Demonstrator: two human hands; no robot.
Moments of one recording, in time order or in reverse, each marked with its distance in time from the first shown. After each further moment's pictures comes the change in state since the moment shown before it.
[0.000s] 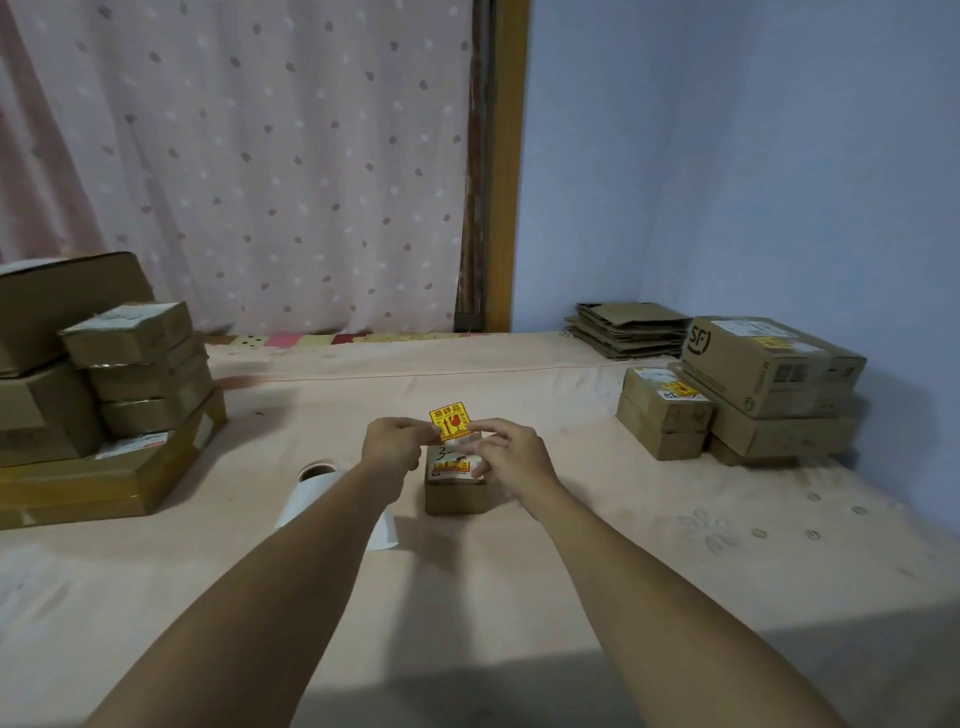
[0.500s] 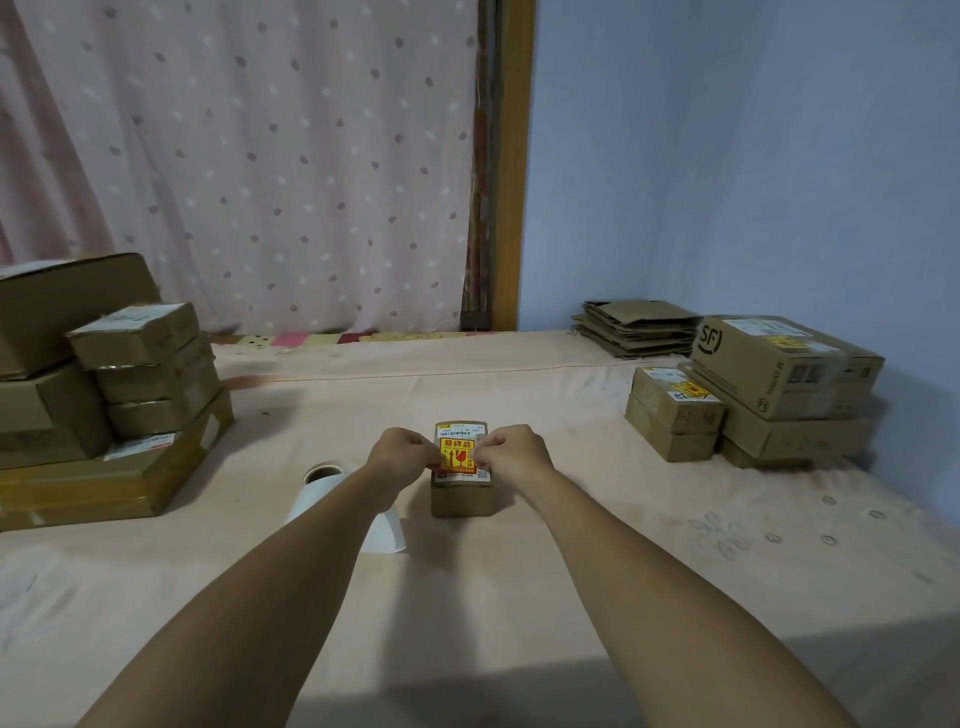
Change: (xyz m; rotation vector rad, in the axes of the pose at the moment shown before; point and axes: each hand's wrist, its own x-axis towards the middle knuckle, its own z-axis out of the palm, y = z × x) left_hand 0.011 -0.010 -0.007 0.335 -0.110 -0.008; right_hand 0.022 -0.007 0.009 -0.347 0.016 0.200
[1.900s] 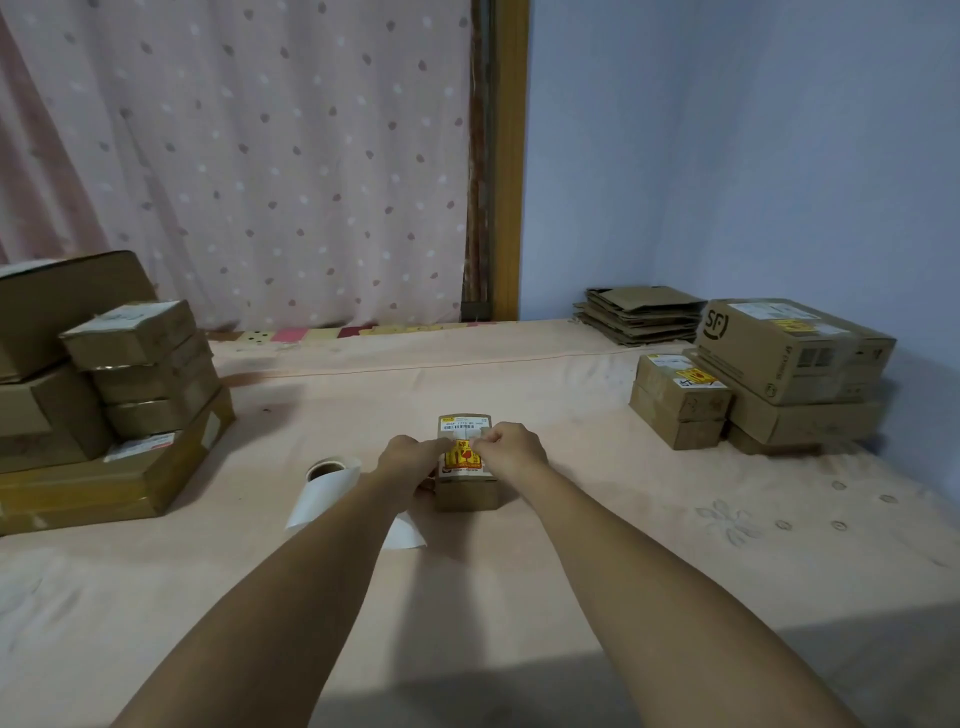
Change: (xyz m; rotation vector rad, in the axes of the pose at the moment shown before) left_hand 0.004 -0.005 0.018 -0.082 0.021 -0.199; right_hand 0.008 0.005 0.014 -0.090 0.019 -0.013
